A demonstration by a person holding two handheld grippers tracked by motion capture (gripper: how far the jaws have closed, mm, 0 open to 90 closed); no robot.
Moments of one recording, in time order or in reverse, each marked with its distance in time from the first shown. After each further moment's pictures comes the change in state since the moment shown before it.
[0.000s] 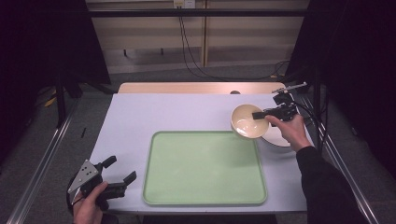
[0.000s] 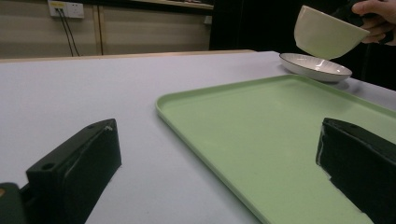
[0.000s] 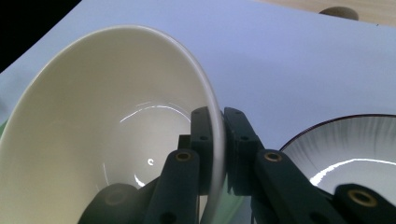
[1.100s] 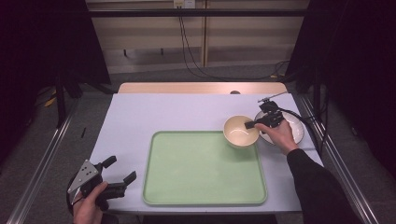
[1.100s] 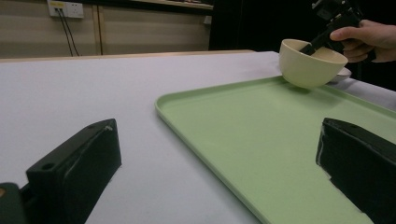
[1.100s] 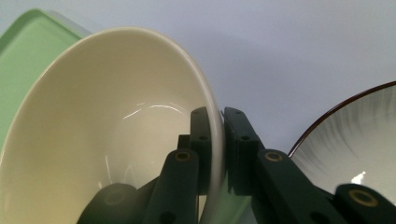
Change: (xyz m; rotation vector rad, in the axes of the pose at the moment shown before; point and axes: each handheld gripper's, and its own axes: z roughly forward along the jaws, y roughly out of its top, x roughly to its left) left arm 0.000 0.000 0.000 -0.002 -0.003 -0.001; right arm -0.003 -0.015 0.048 0.152 -0.031 0.033
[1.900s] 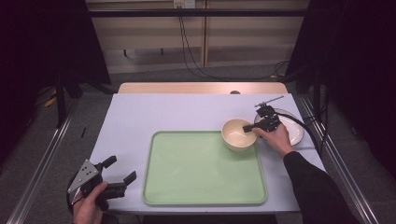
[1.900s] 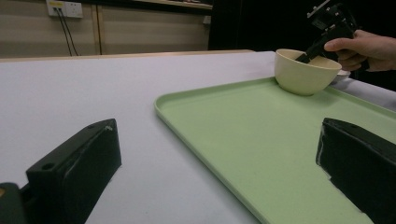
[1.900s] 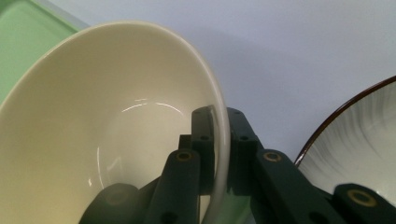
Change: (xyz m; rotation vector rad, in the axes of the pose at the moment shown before) left arm 0.000 0.000 0.000 0.000 -0.003 -0.003; right arm -0.001 -0.011 0.016 0.000 -0.015 -0.011
